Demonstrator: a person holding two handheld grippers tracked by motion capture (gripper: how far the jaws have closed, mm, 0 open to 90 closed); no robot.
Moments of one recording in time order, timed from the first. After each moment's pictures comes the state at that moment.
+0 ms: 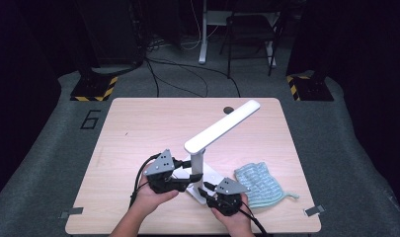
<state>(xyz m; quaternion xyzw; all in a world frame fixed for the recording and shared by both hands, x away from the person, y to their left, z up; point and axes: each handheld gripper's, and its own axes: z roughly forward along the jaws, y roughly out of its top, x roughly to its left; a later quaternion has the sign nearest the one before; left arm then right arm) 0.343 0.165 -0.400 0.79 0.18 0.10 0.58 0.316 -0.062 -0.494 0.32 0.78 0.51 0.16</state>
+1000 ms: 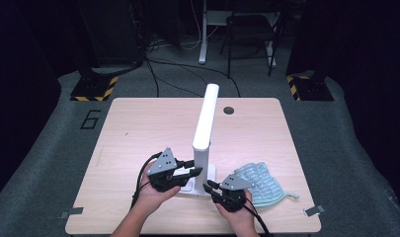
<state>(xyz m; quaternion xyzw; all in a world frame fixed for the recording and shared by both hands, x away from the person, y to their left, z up) 0.345 0.160 -0.398 0.79 0.20 0.13 0.56 0.326 -0.075 -0.495 0.33 0.78 0.51 0.16</state>
